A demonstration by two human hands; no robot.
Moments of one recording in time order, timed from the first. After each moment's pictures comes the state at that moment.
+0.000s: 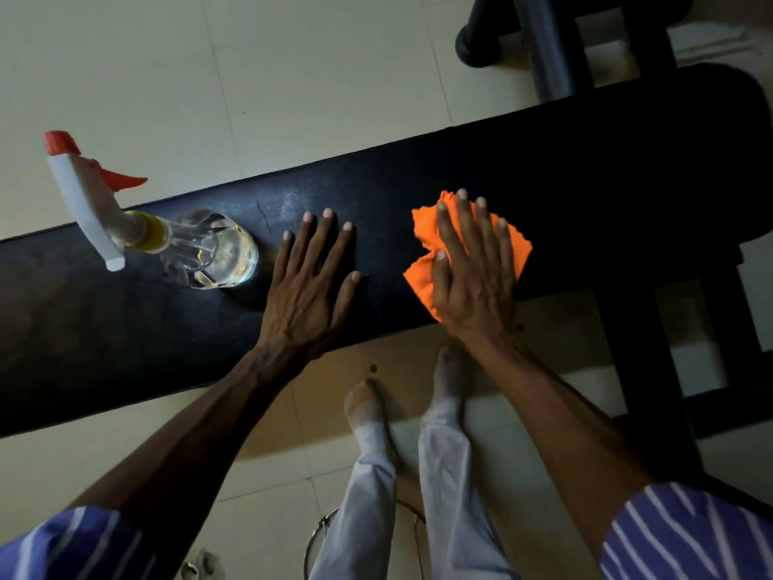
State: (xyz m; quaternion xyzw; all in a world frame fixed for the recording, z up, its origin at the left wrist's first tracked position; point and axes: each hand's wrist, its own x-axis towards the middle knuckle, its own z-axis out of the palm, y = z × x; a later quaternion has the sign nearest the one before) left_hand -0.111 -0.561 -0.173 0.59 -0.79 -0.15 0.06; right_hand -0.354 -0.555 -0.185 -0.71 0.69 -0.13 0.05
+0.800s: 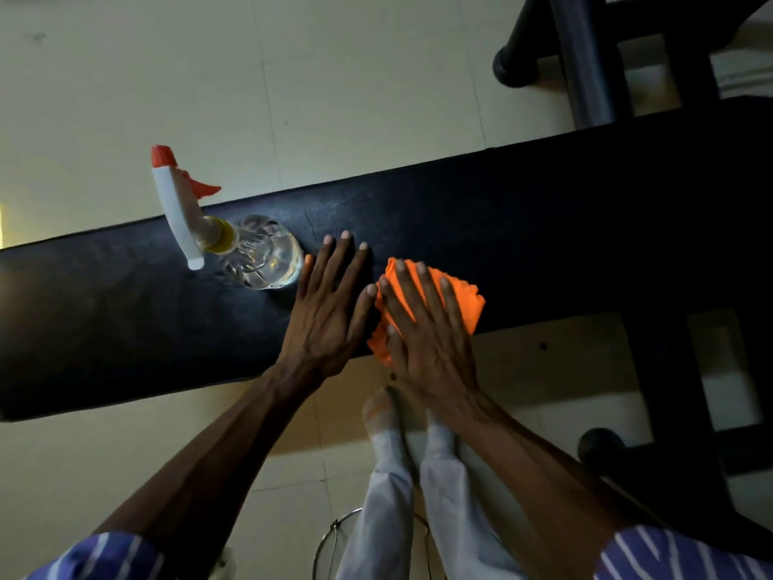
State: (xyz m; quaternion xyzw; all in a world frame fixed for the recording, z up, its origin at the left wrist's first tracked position) left_hand -0.090 -0.545 -0.153 0.63 -0.74 -0.24 0.06; right_hand -0.274 -0.501 -0.196 -0.80 0.58 -0.10 0.11
